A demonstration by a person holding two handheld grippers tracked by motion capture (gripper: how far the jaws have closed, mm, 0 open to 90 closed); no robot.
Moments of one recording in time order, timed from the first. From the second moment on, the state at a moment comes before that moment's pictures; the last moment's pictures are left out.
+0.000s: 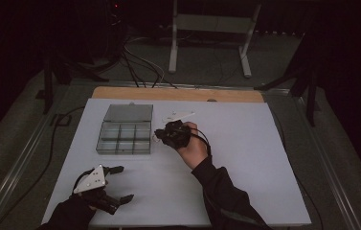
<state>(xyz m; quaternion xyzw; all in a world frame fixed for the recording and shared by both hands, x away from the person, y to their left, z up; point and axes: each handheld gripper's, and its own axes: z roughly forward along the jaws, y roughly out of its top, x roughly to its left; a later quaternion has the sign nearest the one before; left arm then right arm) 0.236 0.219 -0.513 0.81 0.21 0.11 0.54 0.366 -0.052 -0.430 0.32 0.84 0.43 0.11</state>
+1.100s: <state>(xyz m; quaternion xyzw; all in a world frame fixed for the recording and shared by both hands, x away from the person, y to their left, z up) 0.236 0.220 -0.514 0.81 0.21 0.11 0.54 0.391 -0.004 -0.450 0.32 0.84 0.42 0.09</state>
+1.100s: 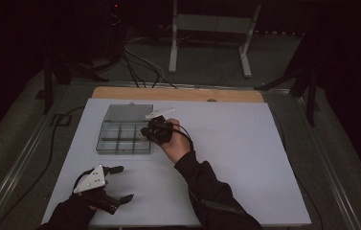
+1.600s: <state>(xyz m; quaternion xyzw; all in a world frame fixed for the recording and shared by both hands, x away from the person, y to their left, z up) 0.237 0.220 -0.514 0.81 0.21 0.11 0.54 0.400 0.002 -0.473 0.34 0.85 0.40 0.07</state>
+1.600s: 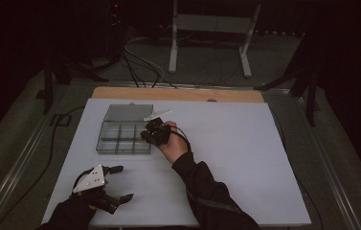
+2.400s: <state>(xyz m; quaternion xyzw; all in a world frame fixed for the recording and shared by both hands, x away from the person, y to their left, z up) 0.237 0.220 -0.515 0.81 0.21 0.11 0.54 0.402 0.010 -0.488 0.34 0.85 0.39 0.06</state>
